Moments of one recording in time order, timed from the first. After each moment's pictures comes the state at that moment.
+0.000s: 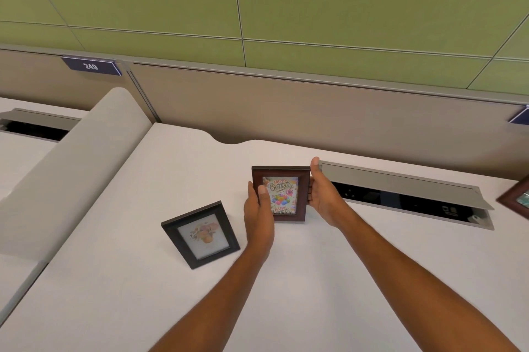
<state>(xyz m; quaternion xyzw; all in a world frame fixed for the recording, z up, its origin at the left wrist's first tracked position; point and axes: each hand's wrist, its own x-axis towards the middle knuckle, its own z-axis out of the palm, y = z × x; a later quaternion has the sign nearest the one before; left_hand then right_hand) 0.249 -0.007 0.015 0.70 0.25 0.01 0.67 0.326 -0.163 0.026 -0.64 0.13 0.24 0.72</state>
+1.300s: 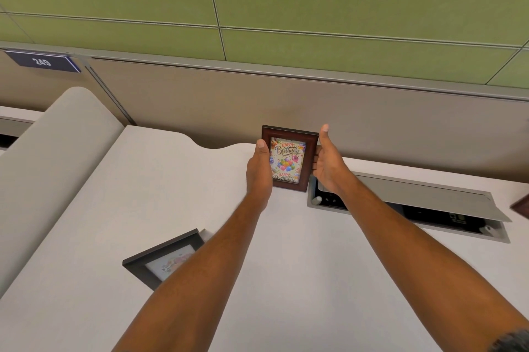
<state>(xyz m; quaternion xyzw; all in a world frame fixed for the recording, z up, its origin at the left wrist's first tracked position) 0.416 -0.019 0.007 0.67 0.23 -0.05 0.70 0.458 -0.186 0.020 -0.62 0.19 0.18 0.74</state>
